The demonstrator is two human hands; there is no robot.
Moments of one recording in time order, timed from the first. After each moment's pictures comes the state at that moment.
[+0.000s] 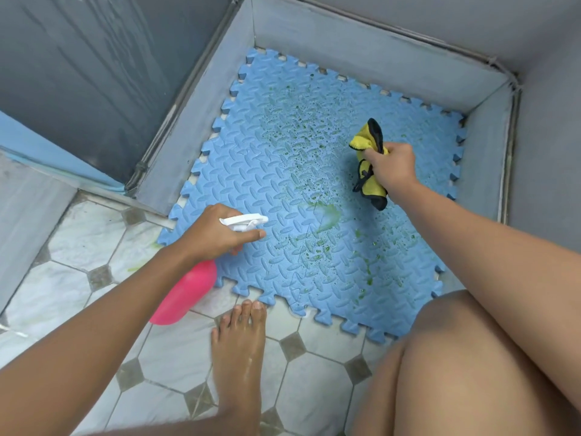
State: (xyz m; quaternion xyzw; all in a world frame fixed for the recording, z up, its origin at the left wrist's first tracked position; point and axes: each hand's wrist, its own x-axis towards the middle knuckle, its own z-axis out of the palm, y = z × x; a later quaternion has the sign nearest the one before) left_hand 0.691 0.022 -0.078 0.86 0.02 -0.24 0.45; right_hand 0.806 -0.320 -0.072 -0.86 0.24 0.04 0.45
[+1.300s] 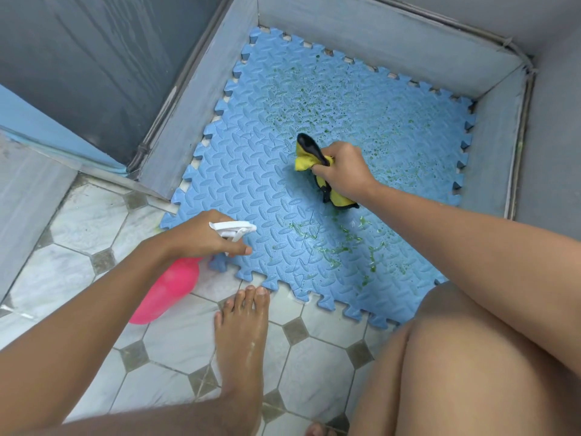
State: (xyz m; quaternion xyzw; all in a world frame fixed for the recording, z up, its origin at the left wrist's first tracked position) left_hand 0.674 0.055 -0.077 0.81 0.00 -0.40 0.43; right_hand 0.777 -0.244 -0.079 -0.93 -0.01 0.15 0.33
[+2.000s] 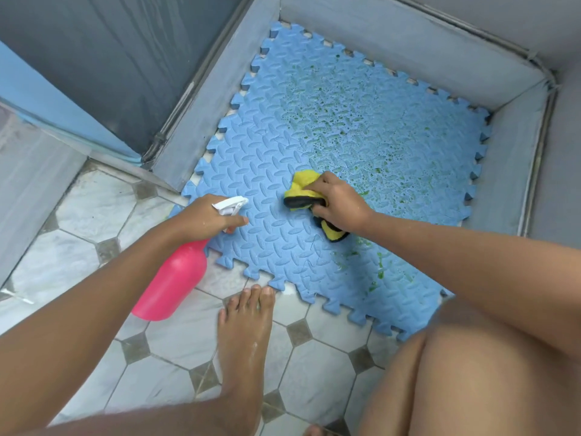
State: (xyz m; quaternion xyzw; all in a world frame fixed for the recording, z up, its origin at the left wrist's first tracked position) left_hand 0.687 0.070 -0.090 0.84 0.09 -0.32 0.44; right_hand 0.739 -0.233 -0.120 -0.92 -0.21 0.19 0.25
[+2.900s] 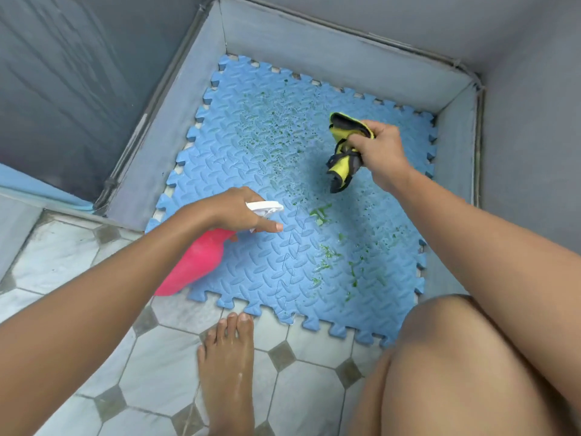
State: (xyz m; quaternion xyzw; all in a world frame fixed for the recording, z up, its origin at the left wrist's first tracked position) left_hand 0.760 -0.040 -0.038 0.84 -0.04 -0.43 0.33; right_hand 0.814 -0.323 -0.033 -0.79 0.19 0.04 0.58
